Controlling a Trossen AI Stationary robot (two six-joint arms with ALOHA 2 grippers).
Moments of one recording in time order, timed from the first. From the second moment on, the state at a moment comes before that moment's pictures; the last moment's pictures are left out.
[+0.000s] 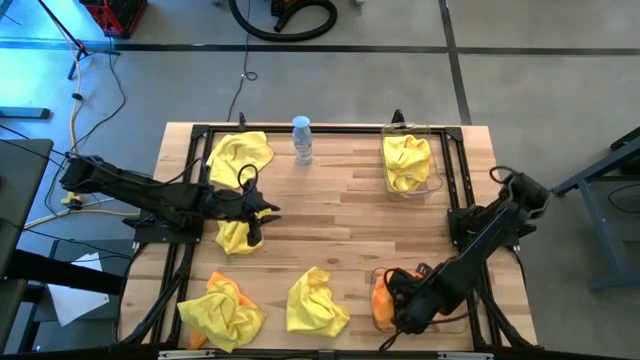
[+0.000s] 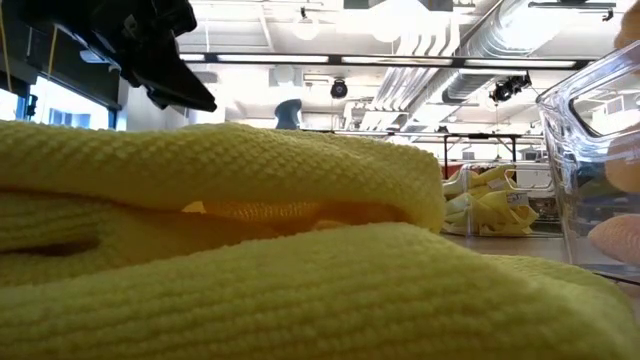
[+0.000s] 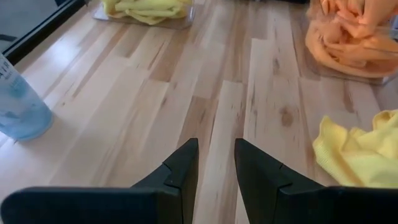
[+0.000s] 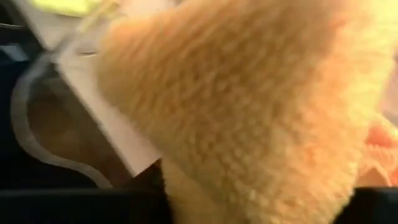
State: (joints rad) left arm -0.17 0.96 0.53 -0.14 -0.29 -0.23; right arm 0.81 1.63 1.19 -0.86 0.10 1.40
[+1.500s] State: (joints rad) left arm -0.17 0.92 0.53 -0.21 -0.29 -0.31; right arm 0.81 1.63 1.19 -0.96 -0.06 1.55
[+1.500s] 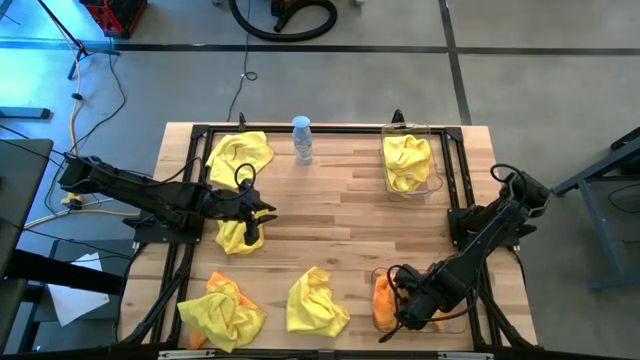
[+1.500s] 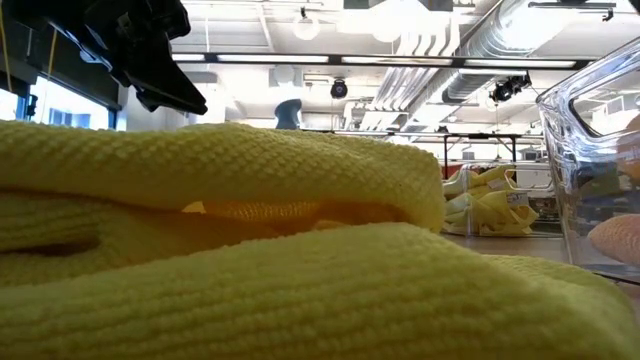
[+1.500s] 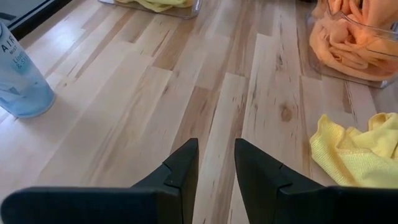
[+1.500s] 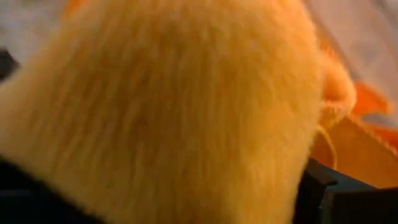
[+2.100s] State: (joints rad) left arm -0.17 0.92 0.53 -0.21 -0.30 -0.30; right arm 0.81 1.63 1.19 -0.94 0.02 1.50
